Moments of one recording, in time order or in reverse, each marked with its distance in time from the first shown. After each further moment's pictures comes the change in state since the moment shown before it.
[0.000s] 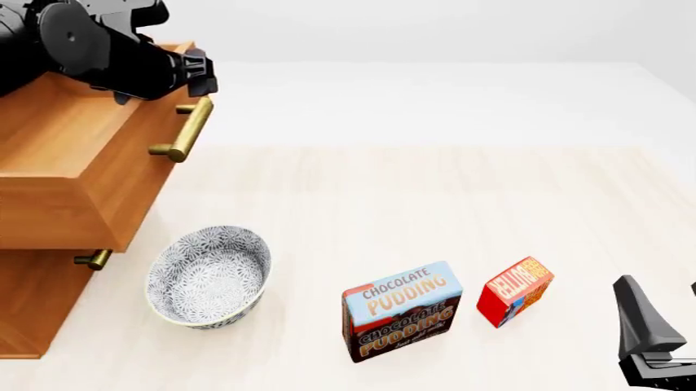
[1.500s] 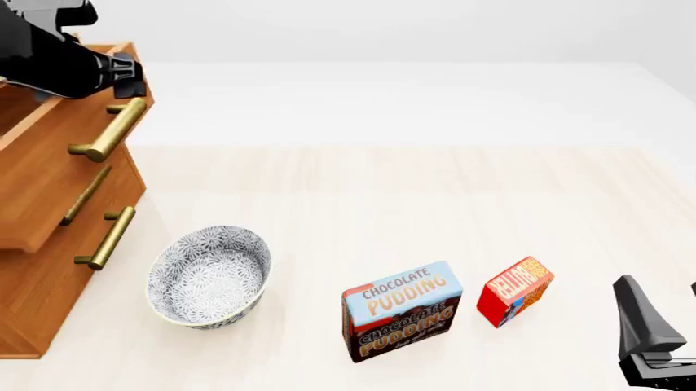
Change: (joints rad) left arm 0.230 -0.002 -0.025 0.080 0.212; right arm 0.000 0.000 0.000 0.000 0.000
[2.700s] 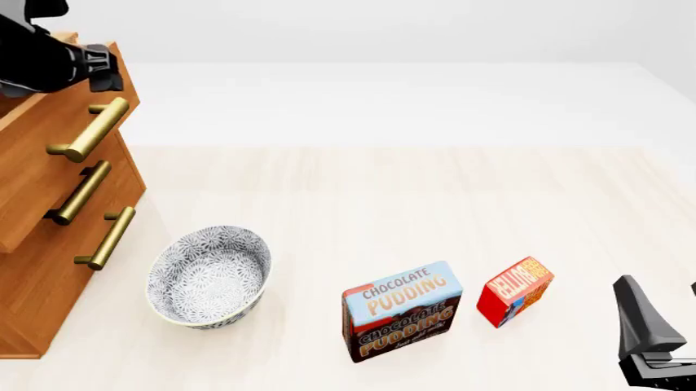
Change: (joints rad) left arm 0.062 -0.006 -0.036 0.048 0.001; right arm 0.000 0.000 0.000 0.000 0.000
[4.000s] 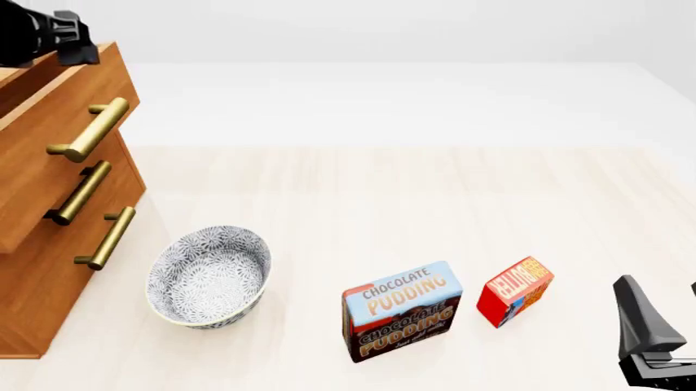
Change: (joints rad) left arm 0.003 -0.103 -0.032 0.059 0.016; right arm 0.000 0.000 0.000 0.000 0.000
